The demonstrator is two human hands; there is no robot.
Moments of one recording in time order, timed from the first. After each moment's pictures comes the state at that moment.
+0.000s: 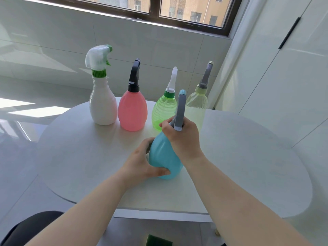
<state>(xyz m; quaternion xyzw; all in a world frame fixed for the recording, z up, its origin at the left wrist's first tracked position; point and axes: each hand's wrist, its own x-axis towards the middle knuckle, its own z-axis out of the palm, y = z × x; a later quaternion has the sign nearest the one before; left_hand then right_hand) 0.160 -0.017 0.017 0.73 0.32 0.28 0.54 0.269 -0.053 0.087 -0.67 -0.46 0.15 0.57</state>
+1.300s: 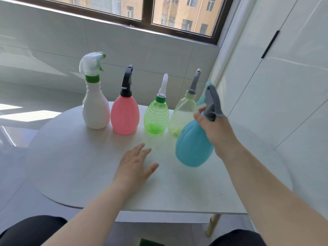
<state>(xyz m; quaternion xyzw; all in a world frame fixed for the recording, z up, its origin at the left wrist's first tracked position) 0.169 -0.025 0.004 0.85 0.42 0.18 0.25 0.343 -0.089 0.125 -0.69 -0.40 0.18 0.58</state>
